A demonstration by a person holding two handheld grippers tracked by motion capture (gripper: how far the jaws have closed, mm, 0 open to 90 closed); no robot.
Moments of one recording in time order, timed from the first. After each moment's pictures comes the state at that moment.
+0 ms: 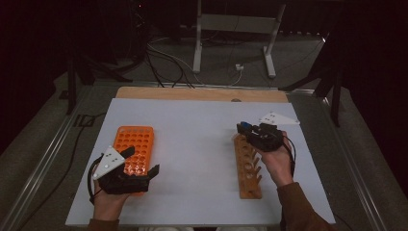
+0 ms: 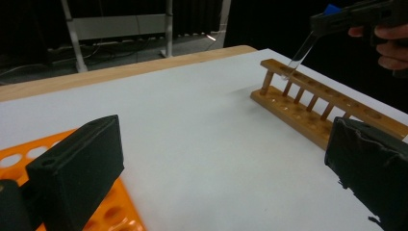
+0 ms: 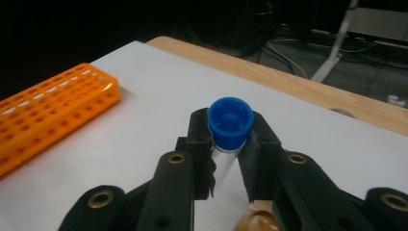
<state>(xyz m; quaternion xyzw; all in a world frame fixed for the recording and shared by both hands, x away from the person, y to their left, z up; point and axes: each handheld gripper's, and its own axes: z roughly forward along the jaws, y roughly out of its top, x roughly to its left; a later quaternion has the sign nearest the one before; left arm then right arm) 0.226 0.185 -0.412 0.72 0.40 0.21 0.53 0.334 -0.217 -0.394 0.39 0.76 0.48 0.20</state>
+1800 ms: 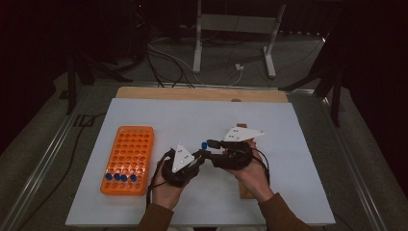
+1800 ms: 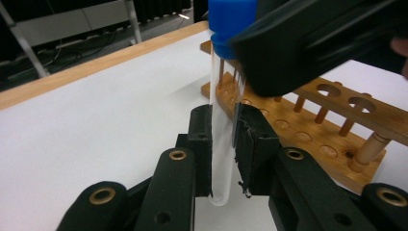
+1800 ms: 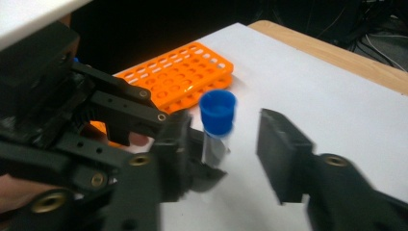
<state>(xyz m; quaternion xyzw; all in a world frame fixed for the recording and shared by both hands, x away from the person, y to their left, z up) 0.260 0.061 -0.438 0.78 0.33 0.21 0.49 0.295 -0.140 -0.393 0.28 0.81 0.50 0.10</state>
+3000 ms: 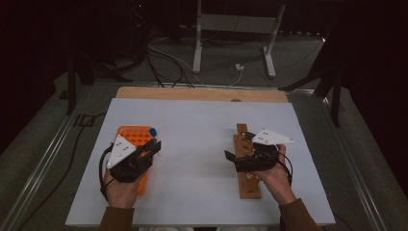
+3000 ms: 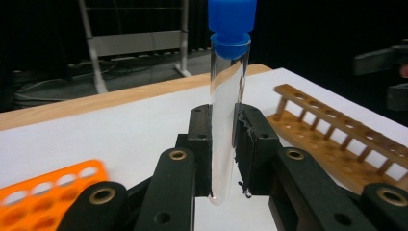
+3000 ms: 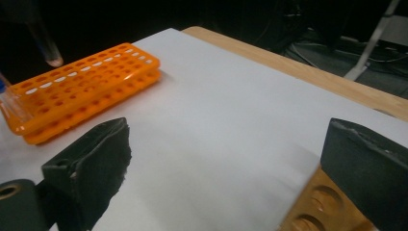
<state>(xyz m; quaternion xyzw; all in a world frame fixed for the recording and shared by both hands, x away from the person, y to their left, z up) 0.244 0.177 -0.398 0.70 0.41 0.26 0.53 0.291 -0.206 -0.406 0.35 0.78 0.49 0.19</state>
